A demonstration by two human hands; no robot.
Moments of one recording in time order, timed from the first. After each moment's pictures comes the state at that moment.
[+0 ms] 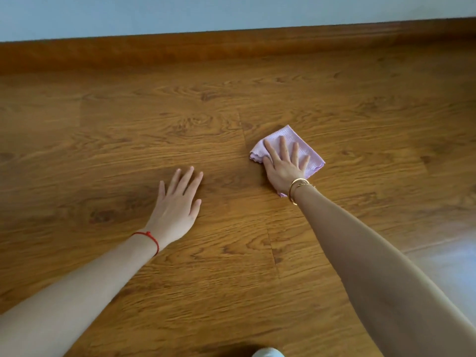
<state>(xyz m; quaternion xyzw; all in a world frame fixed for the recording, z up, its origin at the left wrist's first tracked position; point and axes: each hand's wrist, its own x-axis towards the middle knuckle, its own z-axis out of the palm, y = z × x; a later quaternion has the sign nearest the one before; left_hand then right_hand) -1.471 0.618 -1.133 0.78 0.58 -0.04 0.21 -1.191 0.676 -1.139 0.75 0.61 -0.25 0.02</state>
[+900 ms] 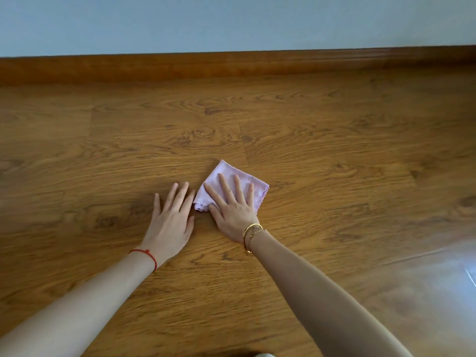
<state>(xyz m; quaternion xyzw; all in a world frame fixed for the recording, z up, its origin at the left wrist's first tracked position) -1.486 0.598 -1.139 0.80 0.58 -0.03 0.14 -1.298 0.611 -1.149 0.62 0.76 -0.21 0.03</state>
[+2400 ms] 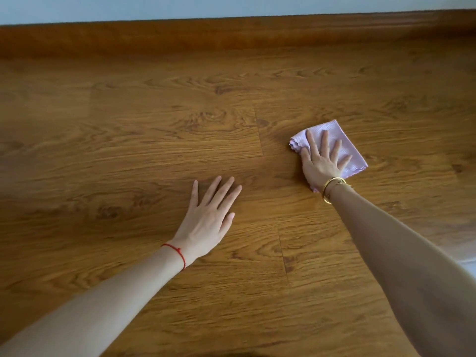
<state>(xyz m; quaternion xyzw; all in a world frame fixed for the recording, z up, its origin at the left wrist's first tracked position) -1.441 0.600 -1.158 0.86 0.49 -0.02 0.14 -1.146 0.693 -1.147 0.80 0.55 -0.24 0.01</state>
